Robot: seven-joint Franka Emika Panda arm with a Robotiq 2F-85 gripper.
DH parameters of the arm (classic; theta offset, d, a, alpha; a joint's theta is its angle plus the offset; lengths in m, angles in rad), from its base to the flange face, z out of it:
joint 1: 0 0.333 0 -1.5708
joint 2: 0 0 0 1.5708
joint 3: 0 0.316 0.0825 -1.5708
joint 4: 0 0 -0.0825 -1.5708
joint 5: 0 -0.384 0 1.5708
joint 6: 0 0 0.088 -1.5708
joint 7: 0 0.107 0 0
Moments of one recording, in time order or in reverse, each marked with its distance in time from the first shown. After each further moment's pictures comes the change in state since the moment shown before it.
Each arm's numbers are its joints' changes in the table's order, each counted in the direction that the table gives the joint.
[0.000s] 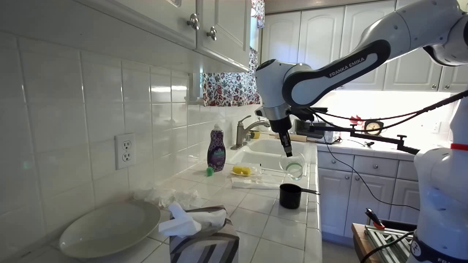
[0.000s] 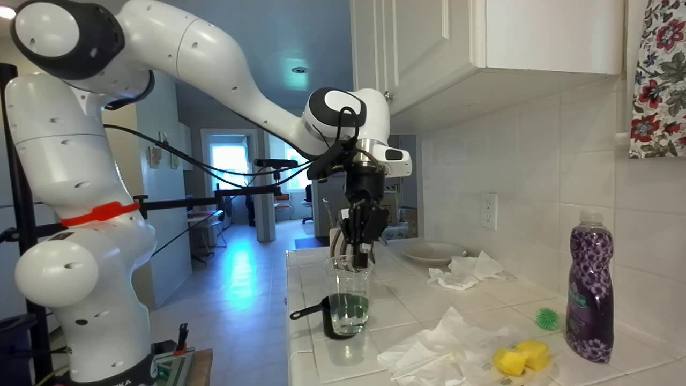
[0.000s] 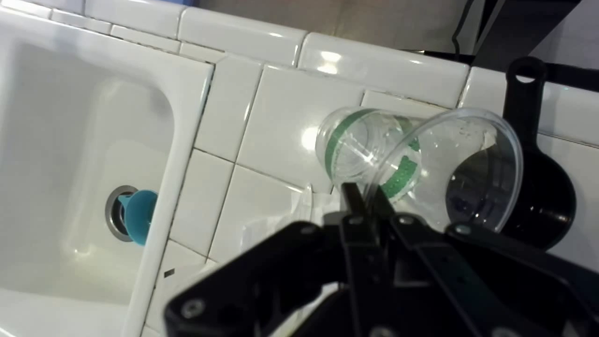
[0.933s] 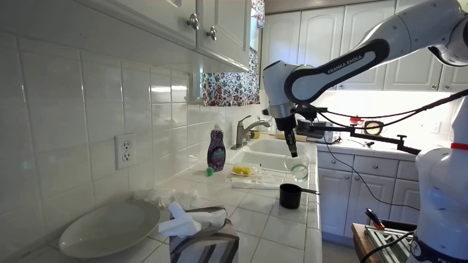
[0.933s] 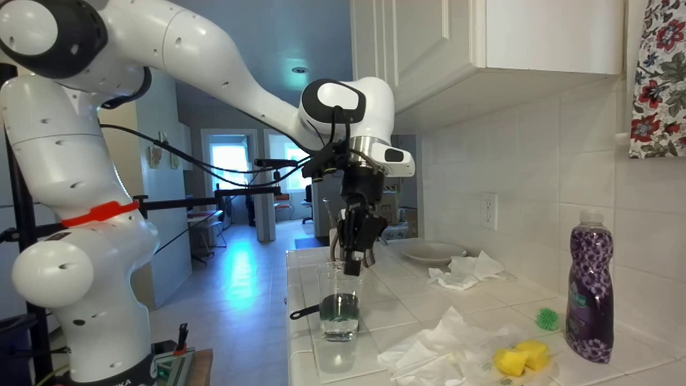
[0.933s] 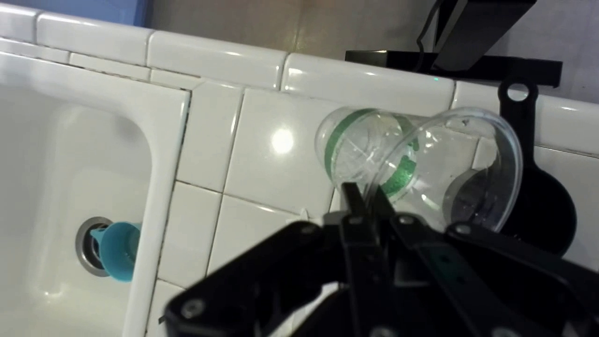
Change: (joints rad) arm -0.043 -0.028 -0.049 0.021 -0.083 -0.005 -0.046
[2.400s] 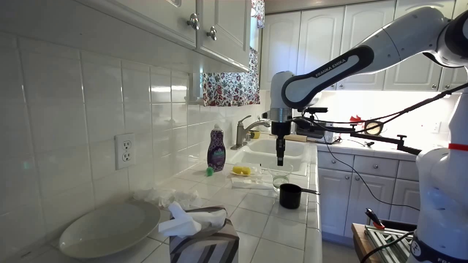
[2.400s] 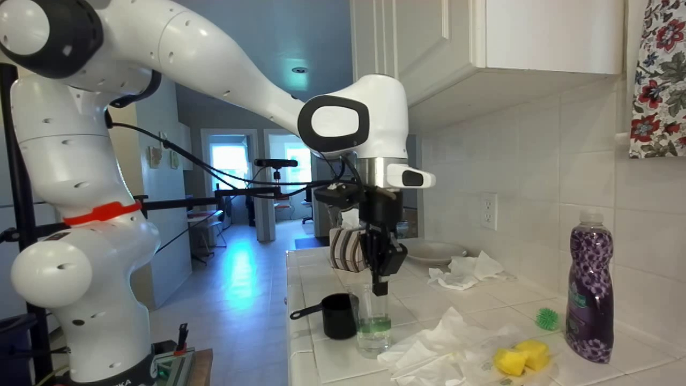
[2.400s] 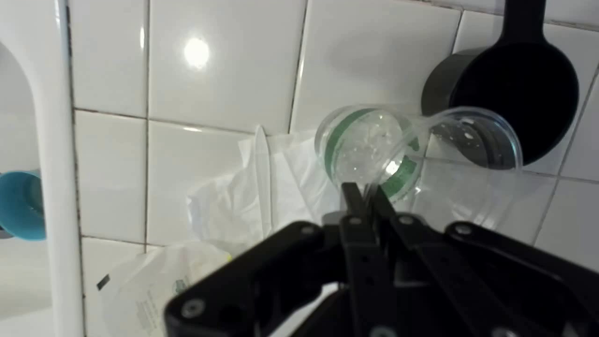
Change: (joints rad) arm -0.013 0.046 -0.121 0.055 -0.288 -0.301 -0.167
